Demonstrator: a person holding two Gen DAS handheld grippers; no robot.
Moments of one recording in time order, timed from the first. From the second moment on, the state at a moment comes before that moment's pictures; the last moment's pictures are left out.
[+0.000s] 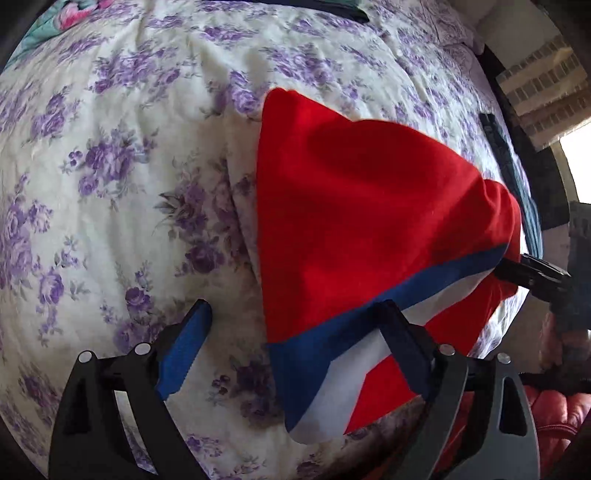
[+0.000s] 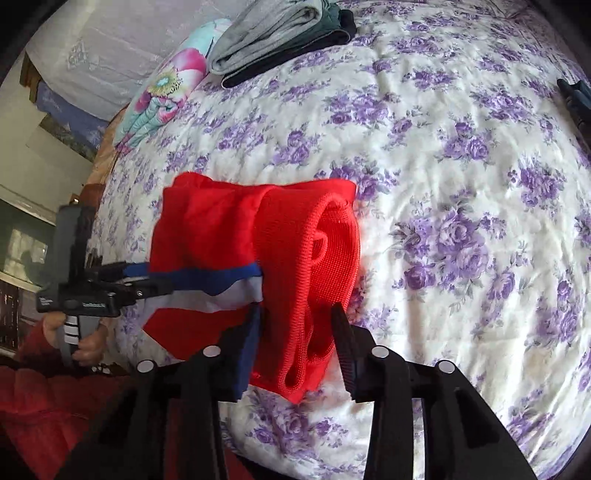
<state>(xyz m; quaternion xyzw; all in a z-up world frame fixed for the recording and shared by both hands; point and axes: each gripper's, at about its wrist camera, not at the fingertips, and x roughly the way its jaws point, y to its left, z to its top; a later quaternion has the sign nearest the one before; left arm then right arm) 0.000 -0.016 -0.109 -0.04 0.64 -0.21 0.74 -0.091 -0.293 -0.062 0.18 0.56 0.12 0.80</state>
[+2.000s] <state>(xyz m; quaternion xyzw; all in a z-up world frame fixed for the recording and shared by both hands) -0.002 -0.024 -0.120 0.00 0.62 -0.19 0.76 -0.062 -0.203 -0.035 -0.08 0.49 0.20 0.85</state>
